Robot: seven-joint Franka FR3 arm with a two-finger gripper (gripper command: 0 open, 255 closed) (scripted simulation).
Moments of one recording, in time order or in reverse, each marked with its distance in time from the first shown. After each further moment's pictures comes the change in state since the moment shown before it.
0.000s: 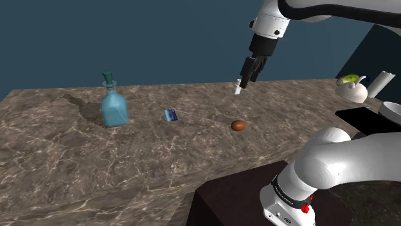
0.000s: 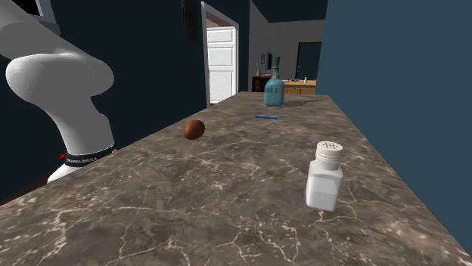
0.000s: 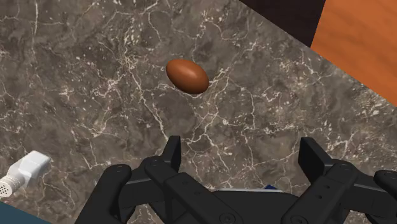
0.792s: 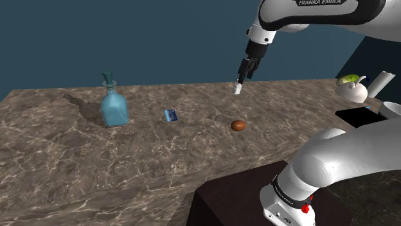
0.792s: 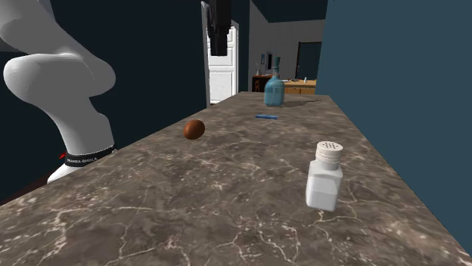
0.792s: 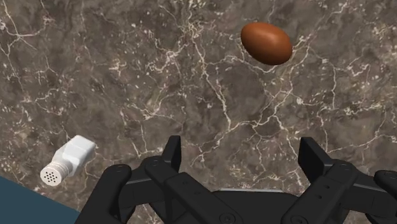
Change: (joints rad) arm -0.065 0.230 -0.150 0.051 -0.102 0.185 -0.173
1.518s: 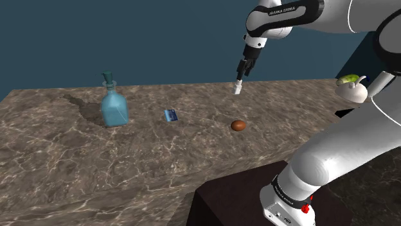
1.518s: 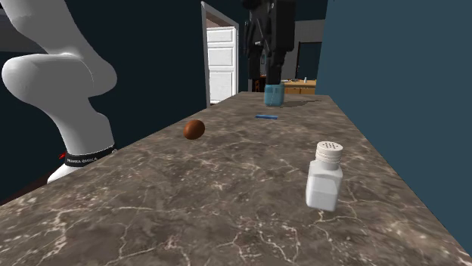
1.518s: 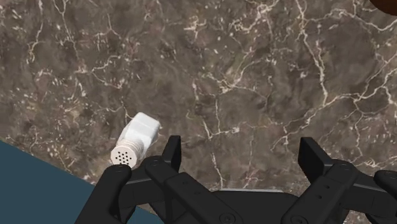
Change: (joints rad) arm -0.047 0.336 -0.146 0.189 -0.011 0.161 -0.188
